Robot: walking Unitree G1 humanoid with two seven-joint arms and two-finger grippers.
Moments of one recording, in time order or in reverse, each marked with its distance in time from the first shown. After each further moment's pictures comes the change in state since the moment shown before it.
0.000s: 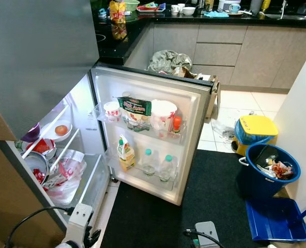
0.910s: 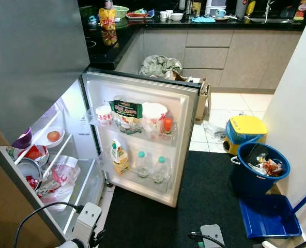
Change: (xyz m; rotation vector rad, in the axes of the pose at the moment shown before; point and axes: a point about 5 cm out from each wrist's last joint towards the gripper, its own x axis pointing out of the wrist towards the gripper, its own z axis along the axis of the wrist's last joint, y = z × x) left arm 0.005 -0.003 0.004 0.081 0.024 0.025; right arm -0.004 -0.008 -0.008 0.016 0.007 -0.002
